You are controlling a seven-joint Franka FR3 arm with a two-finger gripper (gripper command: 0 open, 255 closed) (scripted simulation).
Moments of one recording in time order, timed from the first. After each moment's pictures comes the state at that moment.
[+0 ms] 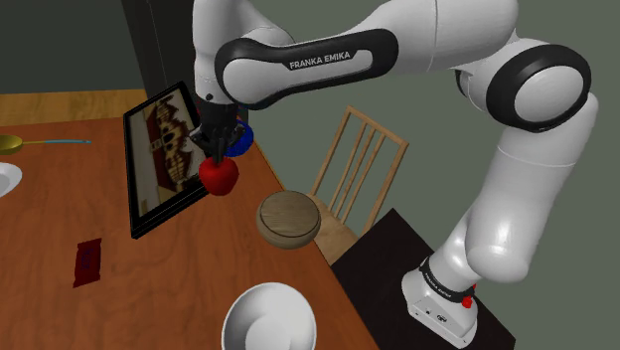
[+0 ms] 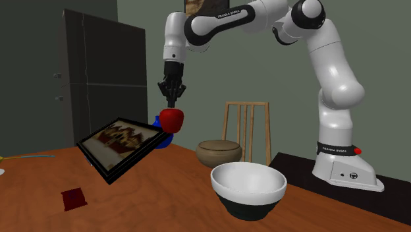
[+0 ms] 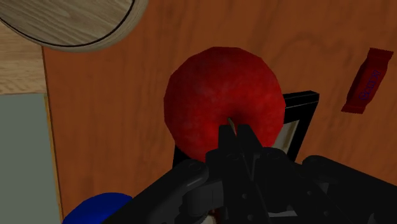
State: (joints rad) arm 0.18 0.29 0.41 -1.67 -0.13 2.02 0.74
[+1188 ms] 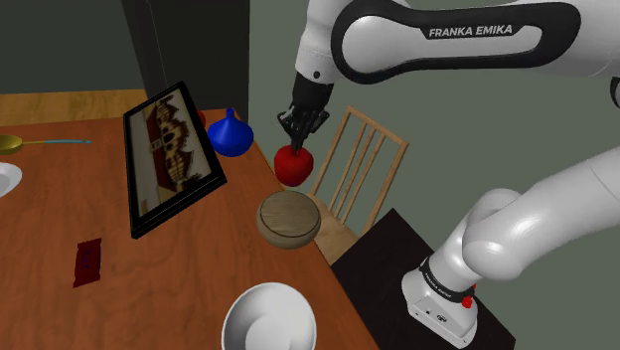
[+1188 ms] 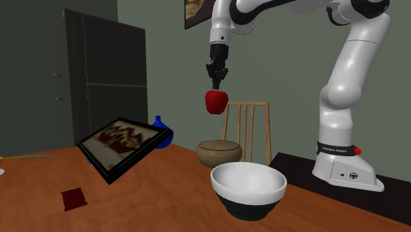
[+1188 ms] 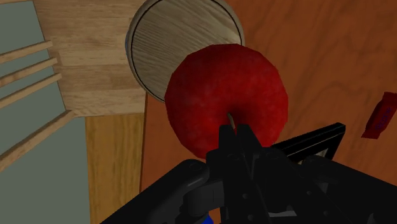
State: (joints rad) arm 0.09 -0.33 0.32 -2.17 0.12 1.94 0.48
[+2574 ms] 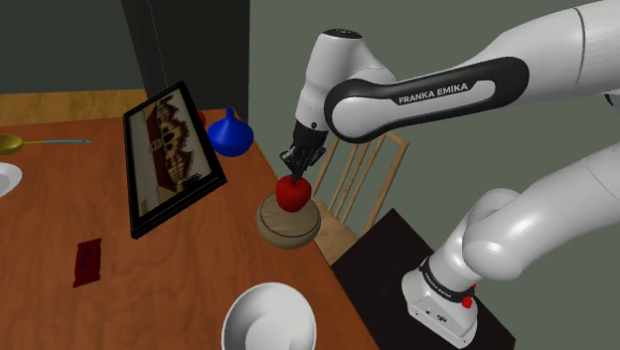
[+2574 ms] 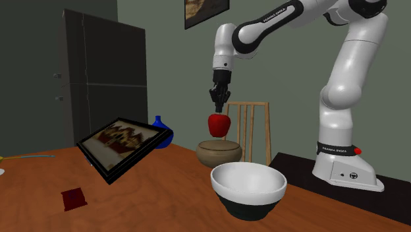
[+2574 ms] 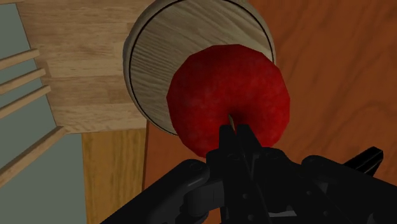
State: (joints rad) arm 0.09 -0.31 0.33 -2.40 0.14 2.20 0.45
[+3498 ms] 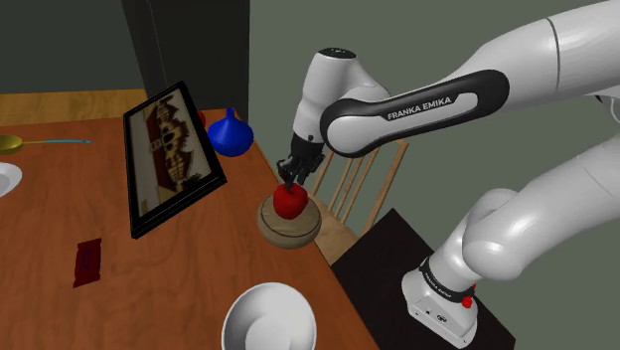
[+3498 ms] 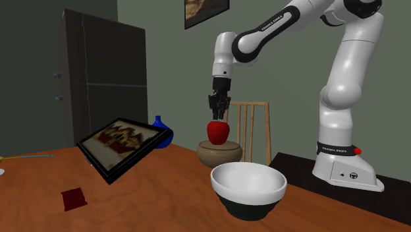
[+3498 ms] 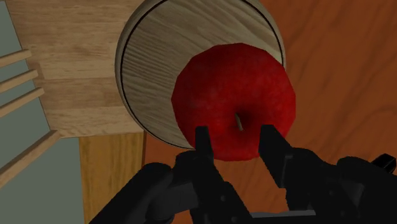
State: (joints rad) arm 0.09 -0.26 0.34 -2.45 0.13 2.29 0.46
